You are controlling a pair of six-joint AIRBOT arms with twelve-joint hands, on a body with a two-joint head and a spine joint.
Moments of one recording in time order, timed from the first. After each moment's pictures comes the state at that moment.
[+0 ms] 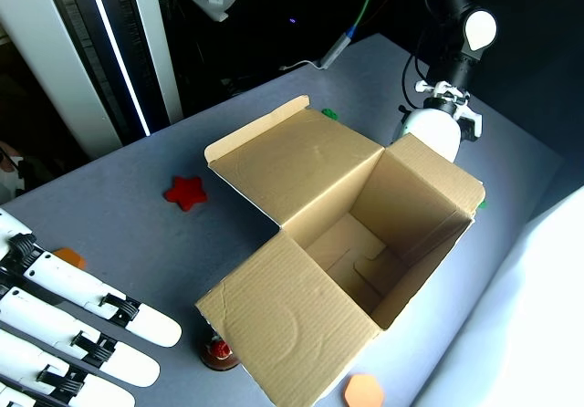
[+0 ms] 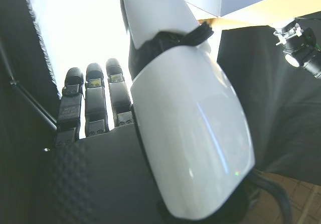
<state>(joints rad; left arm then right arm) 0.46 -1.26 1.91 1.58 -0.87 -0.26 -0.15 -0.48 0.82 0.21 0.18 -1.16</state>
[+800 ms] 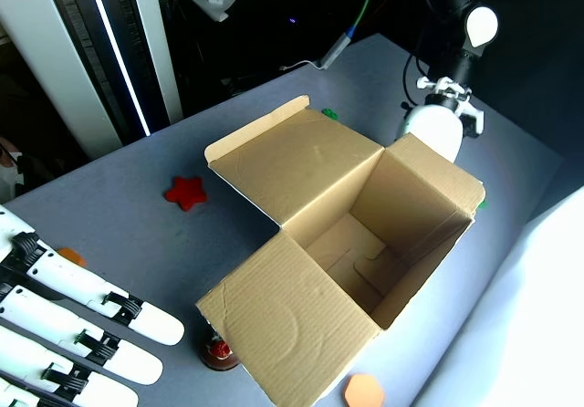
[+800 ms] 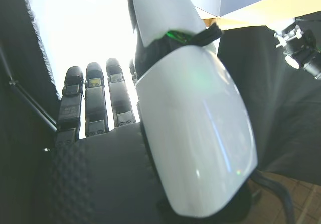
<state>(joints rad) 0.45 -1.20 1.86 1.60 -0.86 -0.27 -0.15 -0.48 0.82 0.21 0.18 -1.16</state>
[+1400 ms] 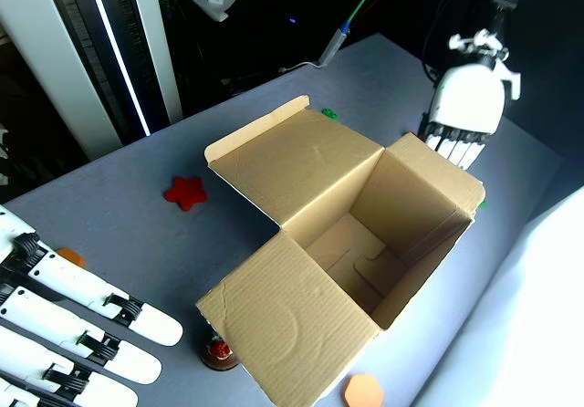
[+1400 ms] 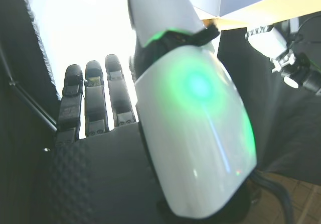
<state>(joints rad) 0.17 -1.05 1.76 1.81 -0.91 -0.40 -0.15 -0.49 0.82 0.21 0.18 -1.16</state>
